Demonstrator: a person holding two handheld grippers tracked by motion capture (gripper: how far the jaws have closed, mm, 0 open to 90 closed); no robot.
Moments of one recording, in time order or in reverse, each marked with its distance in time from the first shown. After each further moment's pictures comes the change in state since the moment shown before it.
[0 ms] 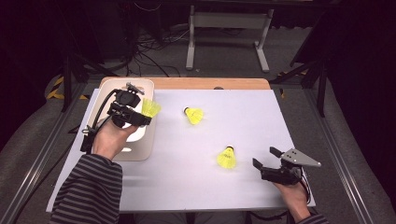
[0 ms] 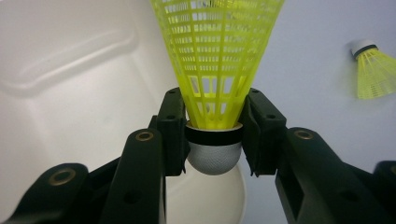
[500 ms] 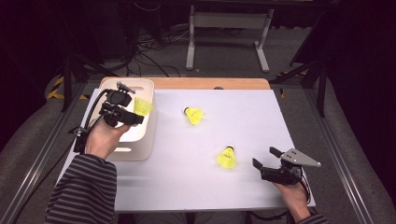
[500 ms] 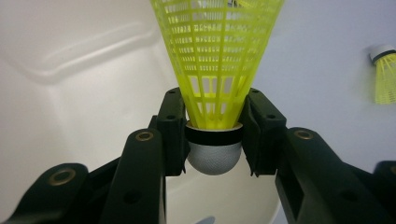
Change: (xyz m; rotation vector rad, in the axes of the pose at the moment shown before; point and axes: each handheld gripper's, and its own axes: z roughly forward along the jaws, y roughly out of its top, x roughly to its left) left arm 0.018 -0.007 -0.003 -0.014 0.021 -0.057; right arm 0.000 0.000 0.000 0.003 0.001 -0.001
